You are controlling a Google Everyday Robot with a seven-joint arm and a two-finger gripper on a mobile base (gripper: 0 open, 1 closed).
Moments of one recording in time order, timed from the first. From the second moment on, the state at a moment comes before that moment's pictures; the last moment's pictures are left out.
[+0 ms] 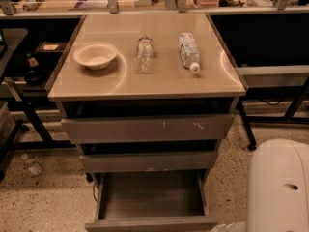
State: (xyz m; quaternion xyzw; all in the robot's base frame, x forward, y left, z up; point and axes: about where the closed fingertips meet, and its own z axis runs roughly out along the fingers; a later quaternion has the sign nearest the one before) arm 0.334 -0.209 0.229 -0.32 0.93 0.13 0.13
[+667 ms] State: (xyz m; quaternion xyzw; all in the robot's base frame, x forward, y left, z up) arm 0.380 -0.194 0.206 -0.27 0.93 0.13 0.18
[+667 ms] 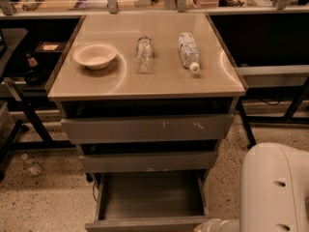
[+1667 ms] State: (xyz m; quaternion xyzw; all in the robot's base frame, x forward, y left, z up) arm 0.416 -0.182 0.185 -0.26 0.93 0.14 0.22
